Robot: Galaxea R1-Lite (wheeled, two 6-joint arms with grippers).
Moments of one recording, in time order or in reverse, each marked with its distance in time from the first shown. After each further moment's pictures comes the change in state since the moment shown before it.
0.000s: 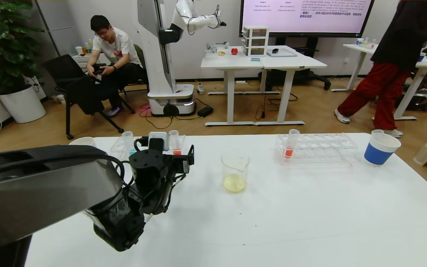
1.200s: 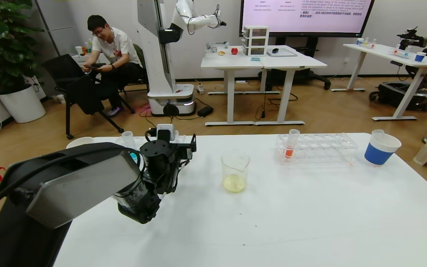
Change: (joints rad) left arm 0.062 0.172 -0.284 0.019 -0.056 0.040; right arm 0.000 0.000 0.000 0.000 0.000 0.000
